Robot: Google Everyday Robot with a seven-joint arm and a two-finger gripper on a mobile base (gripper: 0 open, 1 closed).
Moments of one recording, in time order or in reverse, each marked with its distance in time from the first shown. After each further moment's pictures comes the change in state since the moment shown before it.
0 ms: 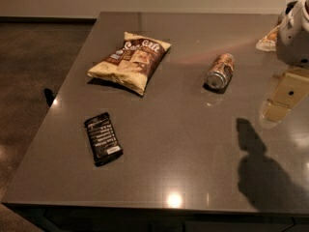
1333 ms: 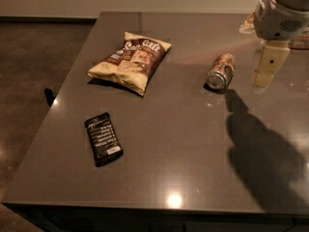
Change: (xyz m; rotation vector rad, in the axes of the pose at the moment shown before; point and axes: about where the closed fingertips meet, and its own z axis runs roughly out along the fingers) arm -0.004 -0.089 0.036 -0.021 0.060 -0.138
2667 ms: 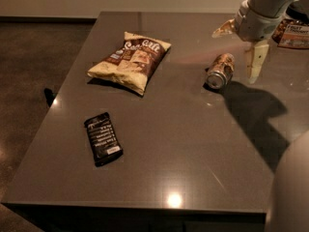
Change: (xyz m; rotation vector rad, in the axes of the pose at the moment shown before) arm 0.004 -0.083 0.078 -0.052 -0.085 -0.468
